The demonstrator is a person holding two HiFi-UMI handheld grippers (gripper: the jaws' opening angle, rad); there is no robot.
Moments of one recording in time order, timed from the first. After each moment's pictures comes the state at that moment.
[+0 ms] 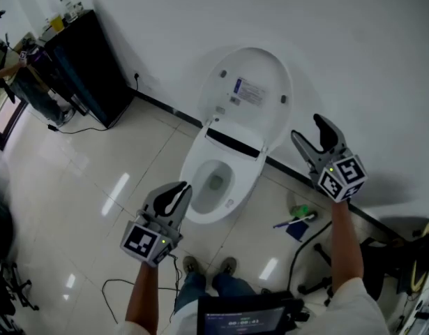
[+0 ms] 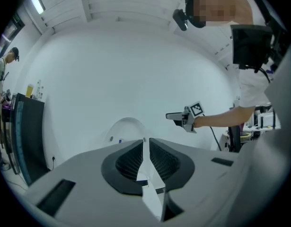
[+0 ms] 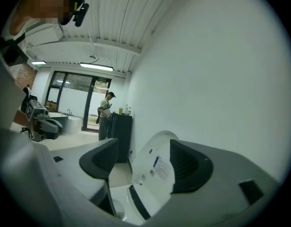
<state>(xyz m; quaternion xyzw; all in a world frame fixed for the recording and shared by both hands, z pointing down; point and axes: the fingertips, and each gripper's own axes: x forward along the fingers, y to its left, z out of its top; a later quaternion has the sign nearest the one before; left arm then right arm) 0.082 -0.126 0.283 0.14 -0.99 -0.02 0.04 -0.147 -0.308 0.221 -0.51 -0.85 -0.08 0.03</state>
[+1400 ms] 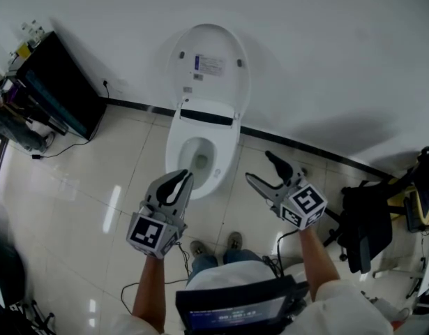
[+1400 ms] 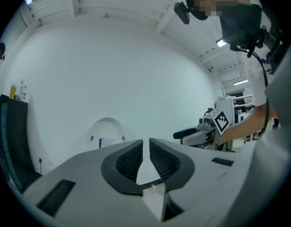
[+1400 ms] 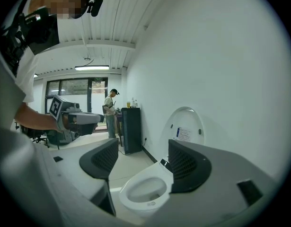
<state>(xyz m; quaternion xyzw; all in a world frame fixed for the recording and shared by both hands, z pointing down) 0.154 -0.204 0.269 0.24 -0.97 0.00 0.04 0.097 -0.351 0.303 -0.51 -0.85 -0.04 0.12</state>
